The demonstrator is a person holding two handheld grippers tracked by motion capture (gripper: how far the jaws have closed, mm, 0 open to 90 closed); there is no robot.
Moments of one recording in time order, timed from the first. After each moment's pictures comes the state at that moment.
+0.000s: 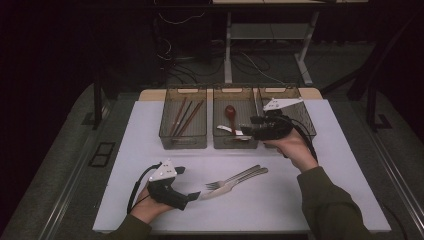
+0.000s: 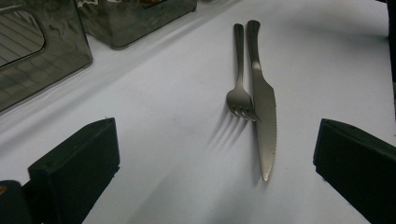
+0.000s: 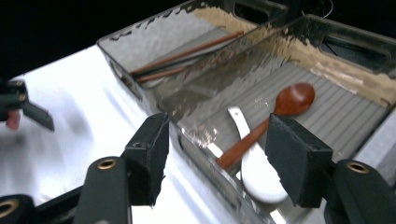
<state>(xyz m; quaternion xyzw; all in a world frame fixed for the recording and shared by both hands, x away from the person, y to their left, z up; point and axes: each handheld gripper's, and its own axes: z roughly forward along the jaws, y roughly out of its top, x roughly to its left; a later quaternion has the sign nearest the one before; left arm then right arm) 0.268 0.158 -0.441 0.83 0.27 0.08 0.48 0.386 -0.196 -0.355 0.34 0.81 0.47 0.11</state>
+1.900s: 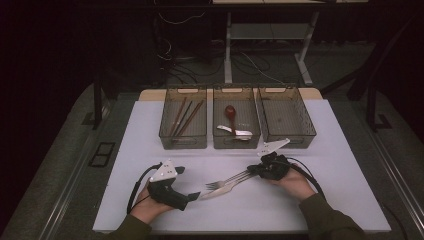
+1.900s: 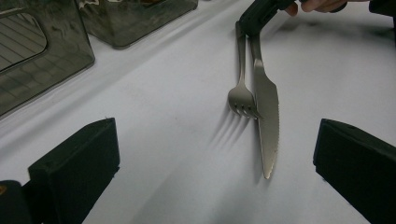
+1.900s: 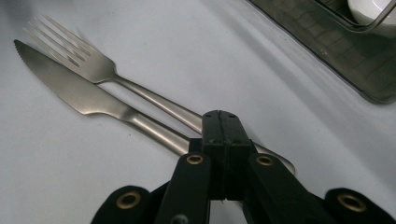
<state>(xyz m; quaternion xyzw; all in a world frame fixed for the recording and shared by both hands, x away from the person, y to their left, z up) 0.266 0.156 -0.439 0.83 0.27 0.09 0.48 0.328 -0.193 -0.442 0.30 0.88 0.36 0.06</state>
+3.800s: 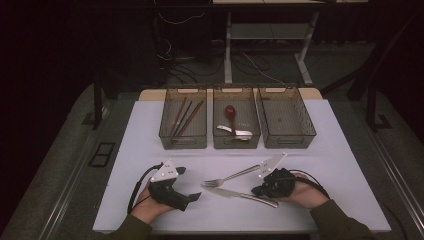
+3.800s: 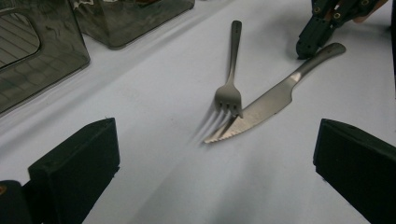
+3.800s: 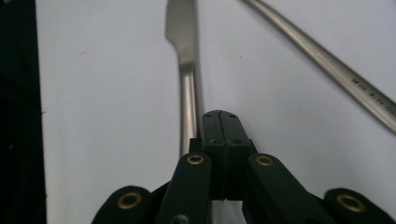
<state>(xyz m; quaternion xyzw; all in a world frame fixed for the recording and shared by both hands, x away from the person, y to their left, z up) 0.266 0.155 -0.439 0.83 0.27 0.09 0.48 0.289 -0.197 -0.437 0.16 0.94 0.30 -0.01</state>
